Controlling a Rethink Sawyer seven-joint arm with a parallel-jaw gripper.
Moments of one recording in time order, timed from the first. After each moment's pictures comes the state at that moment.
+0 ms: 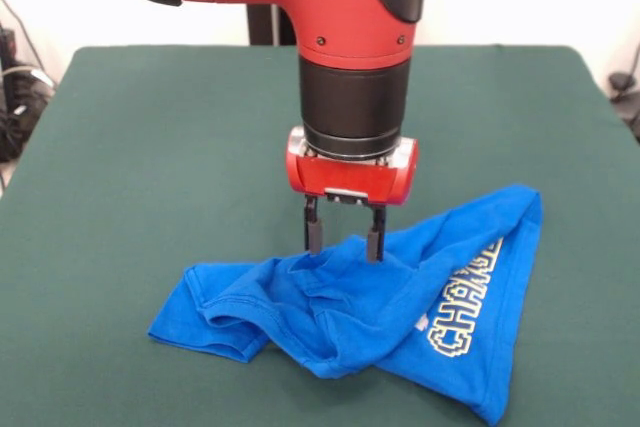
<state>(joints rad) -0.35 -0.42 0.31 1.26 -0.43 0.63 2.08</state>
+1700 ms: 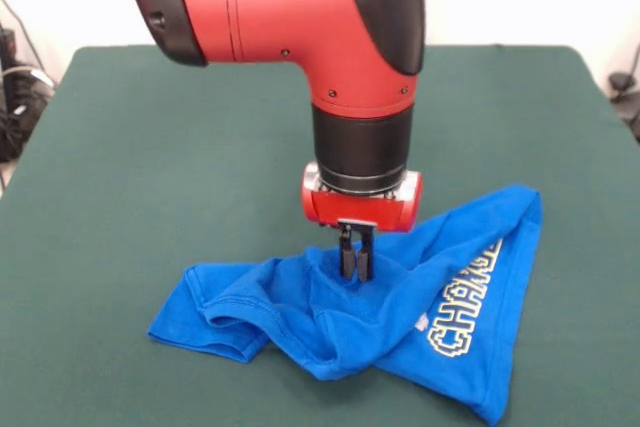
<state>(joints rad) -0.35 -0.34 0.31 1.26 -0.44 0.56 2.08</state>
